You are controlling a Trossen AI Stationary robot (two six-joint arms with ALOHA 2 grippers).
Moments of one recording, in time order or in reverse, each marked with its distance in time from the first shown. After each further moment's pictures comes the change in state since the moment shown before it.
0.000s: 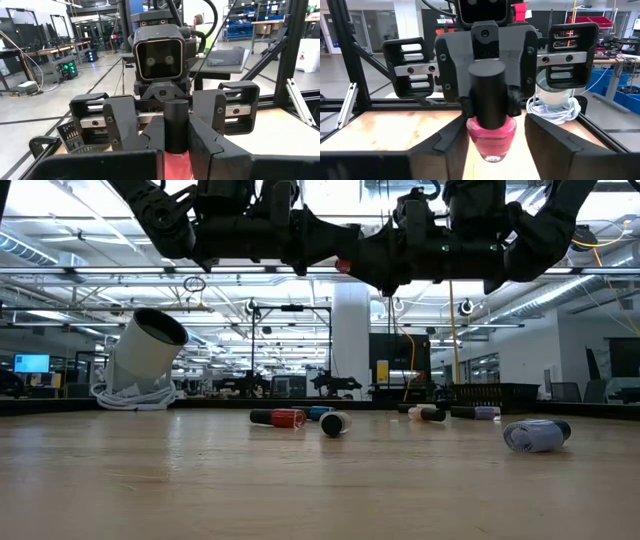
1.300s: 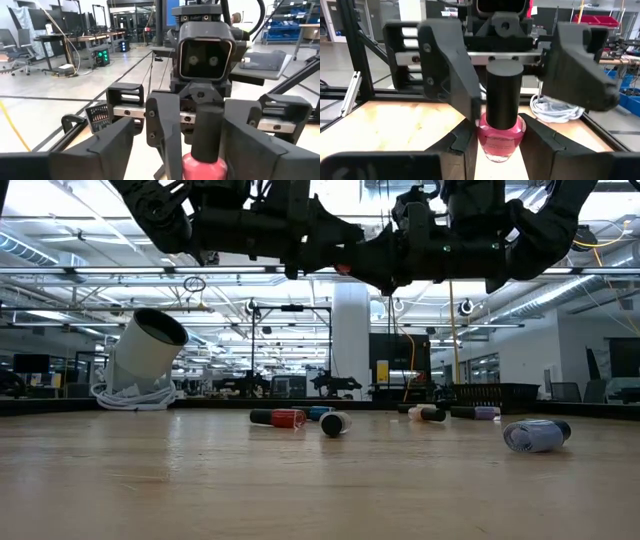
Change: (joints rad) left arm -0.060 0.000 0.001 -0.009 -0.261 -0.075; right arm 0.035 0.000 0.004 -0.033 0.004 -0.045
